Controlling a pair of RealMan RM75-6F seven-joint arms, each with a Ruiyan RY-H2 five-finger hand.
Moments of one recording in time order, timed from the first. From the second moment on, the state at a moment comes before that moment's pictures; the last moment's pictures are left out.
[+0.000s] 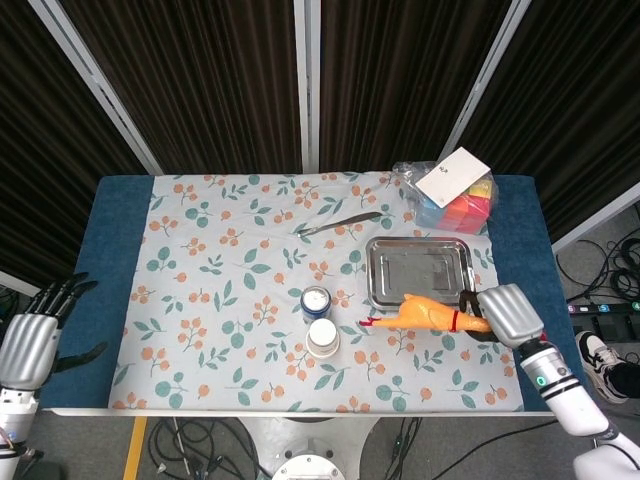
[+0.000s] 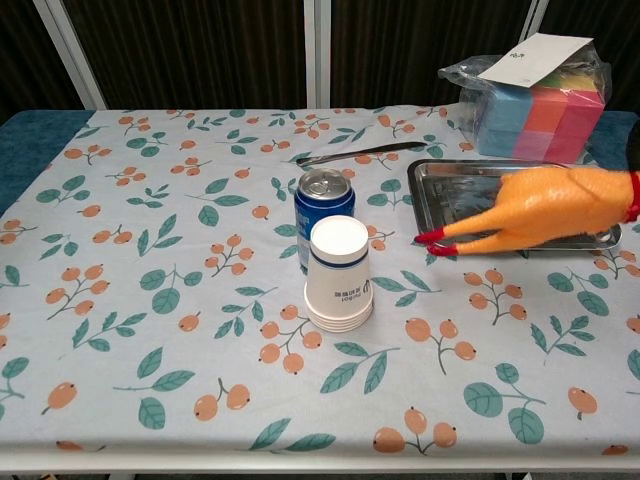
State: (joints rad) left arm -0.12 -1.07 -0.07 -1.71 1.61 1.52 -0.15; right arm 0.43 -1.09 0.09 -1.63 -1.51 1.07 0.02
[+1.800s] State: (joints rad) left arm -0.85 -1.23 -0.31 -1.84 0.73 0.91 0.04; right arm 1.18 -1.49 0.37 -1.61 -0.63 0.94 -0.55
